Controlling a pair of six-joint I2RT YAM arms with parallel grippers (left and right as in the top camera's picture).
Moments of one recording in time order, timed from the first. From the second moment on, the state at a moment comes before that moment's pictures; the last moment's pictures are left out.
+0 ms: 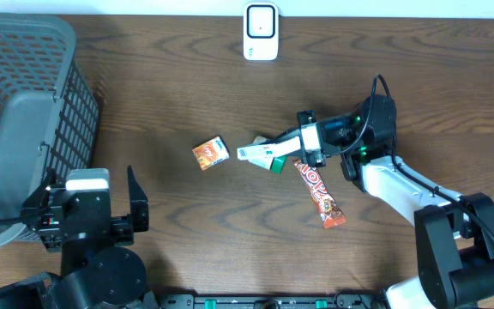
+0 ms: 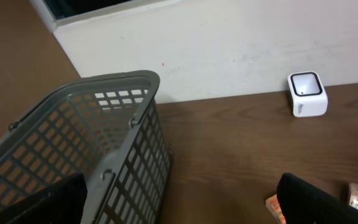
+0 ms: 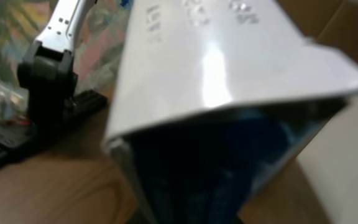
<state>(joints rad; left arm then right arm) -1.11 0.67 1.26 -1.27 -1.18 -0.43 0.29 1.70 0.83 1.09 -1.55 -0.25</state>
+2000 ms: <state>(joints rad) -1.11 0.67 1.26 -1.27 -1.18 -0.43 0.30 1.77 1.24 0.06 -0.30 1.55</state>
